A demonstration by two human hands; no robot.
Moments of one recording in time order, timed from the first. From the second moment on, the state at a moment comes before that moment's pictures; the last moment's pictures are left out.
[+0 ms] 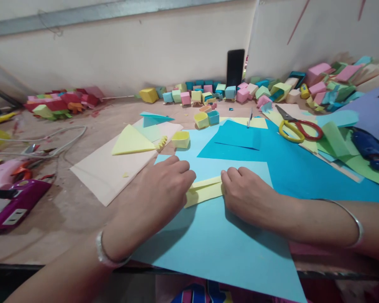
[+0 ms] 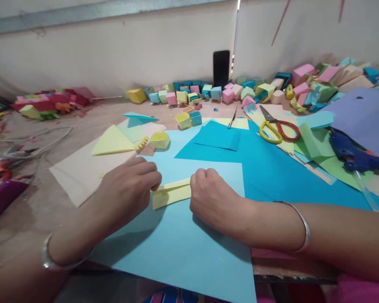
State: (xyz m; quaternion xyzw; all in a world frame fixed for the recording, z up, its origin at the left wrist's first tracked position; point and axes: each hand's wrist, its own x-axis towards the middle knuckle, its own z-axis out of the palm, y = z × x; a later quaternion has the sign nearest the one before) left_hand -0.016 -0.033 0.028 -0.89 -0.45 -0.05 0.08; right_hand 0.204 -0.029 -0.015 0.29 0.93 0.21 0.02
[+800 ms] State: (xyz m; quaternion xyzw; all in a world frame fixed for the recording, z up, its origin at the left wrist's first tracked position) left_hand -0.005 -0.047 0.038 -0.89 -0.44 0.13 0.09; right_hand 0.204 -0.028 -0.016 0.29 0.93 0.22 0.03
